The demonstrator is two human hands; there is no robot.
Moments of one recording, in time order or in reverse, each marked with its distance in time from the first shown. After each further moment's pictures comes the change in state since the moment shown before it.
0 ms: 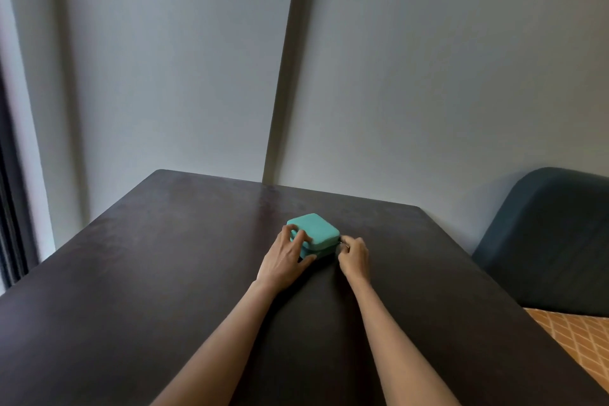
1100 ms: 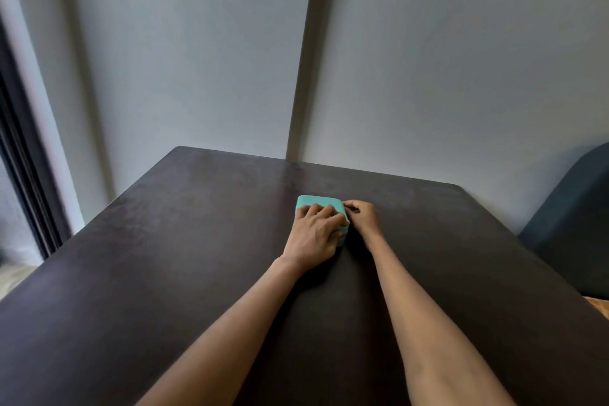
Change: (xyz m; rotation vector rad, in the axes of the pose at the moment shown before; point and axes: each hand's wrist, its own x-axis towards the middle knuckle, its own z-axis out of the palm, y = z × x) left_hand 0.017 -0.012 0.000 0.114 0.162 0.226; right_hand 0.063 -0.020 0.052 0.297 -0.177 -0.075
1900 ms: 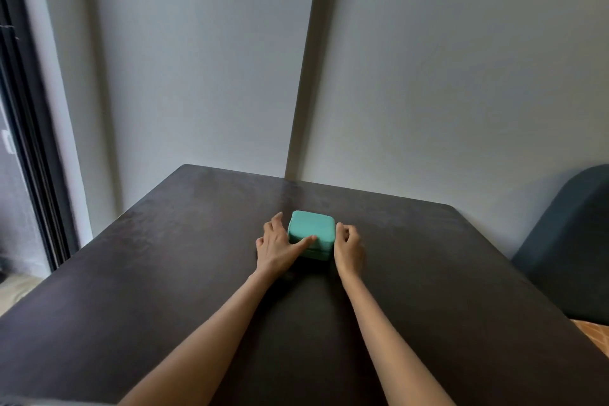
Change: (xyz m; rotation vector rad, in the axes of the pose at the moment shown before) left_hand -0.013 -0.020 -0.022 -0.359 -0.091 -0.669; right_hand -0.073 -0.037 0.008 0.061 0.249 0.094
